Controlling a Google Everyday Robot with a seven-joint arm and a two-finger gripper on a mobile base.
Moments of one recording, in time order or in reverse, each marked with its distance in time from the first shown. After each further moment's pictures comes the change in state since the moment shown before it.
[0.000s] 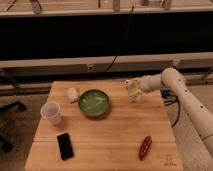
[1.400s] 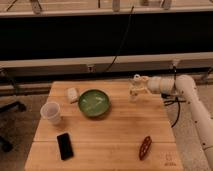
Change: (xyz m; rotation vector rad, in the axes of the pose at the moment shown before) arm -0.005 -0.020 -0.026 0.110 -0.289 0.323
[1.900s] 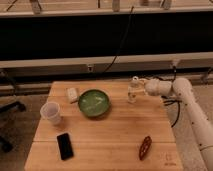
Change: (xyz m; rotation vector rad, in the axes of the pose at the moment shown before) arm 0.010 0.006 0.012 -0.012 -0.009 0.025
